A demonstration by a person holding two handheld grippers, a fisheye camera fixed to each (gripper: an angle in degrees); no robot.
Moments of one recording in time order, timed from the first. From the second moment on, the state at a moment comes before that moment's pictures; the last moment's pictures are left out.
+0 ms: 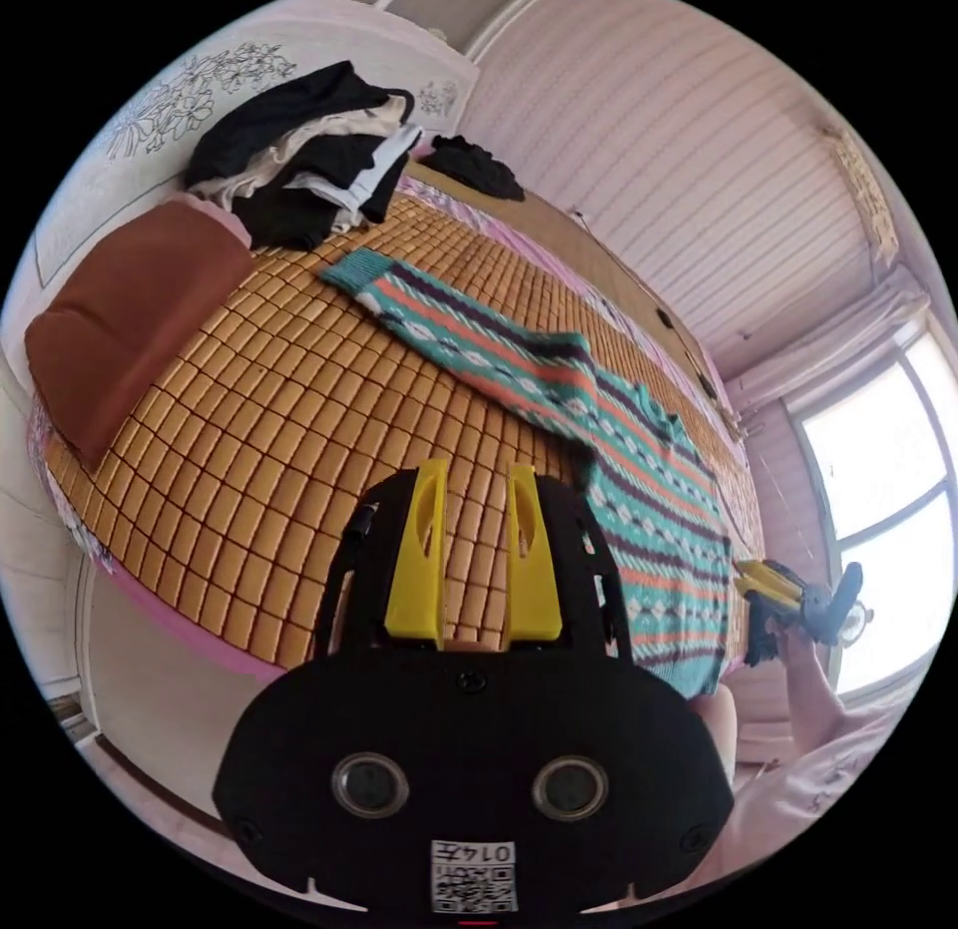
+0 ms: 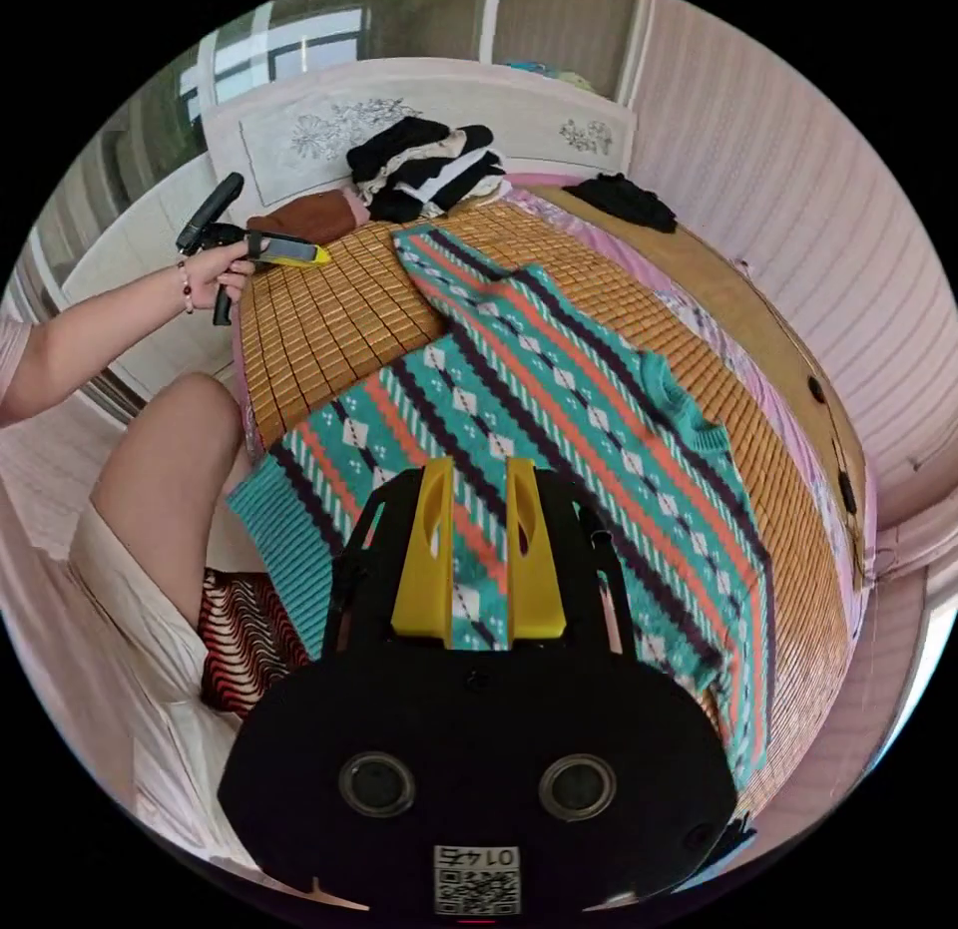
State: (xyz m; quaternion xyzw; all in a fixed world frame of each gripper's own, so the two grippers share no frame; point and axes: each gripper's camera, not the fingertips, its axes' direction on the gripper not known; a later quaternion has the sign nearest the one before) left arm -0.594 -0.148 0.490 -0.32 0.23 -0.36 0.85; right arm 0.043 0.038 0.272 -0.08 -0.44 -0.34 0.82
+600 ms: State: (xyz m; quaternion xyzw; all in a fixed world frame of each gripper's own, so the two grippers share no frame) left arm -0.656 -0.135 0.667 -0.36 0.20 -0.44 0.80; right arm -0.250 0.012 0.338 -0.14 -0.41 -0.44 0.79
